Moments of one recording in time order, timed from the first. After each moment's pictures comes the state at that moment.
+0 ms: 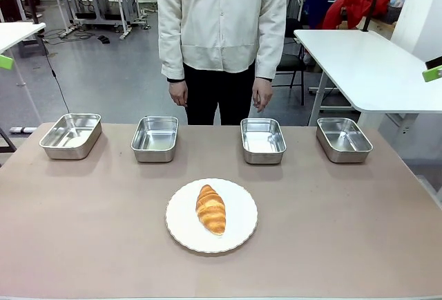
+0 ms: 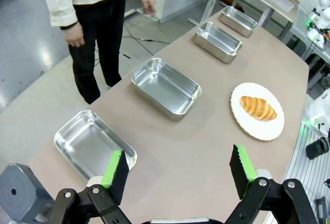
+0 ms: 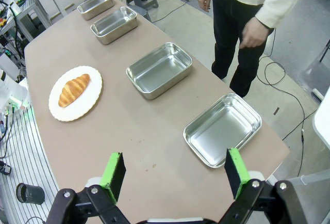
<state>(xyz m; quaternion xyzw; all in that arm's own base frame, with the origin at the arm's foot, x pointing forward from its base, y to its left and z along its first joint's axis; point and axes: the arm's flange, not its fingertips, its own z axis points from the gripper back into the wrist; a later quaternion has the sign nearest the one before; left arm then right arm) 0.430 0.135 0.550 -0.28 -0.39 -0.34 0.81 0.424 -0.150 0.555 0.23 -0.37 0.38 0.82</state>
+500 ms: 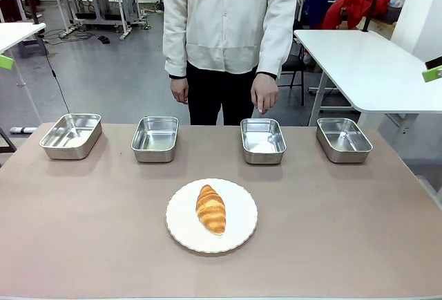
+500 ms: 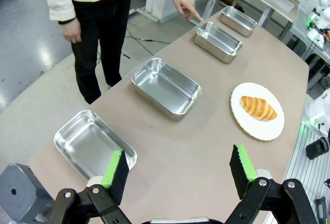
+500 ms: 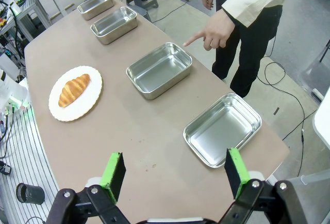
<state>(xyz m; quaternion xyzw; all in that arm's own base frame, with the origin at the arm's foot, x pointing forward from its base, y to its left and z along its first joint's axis) 0.430 0.135 0.550 -0.28 -0.39 -0.34 0.81 0.424 -0.150 0.555 0.23 -0.37 0.38 0.82</state>
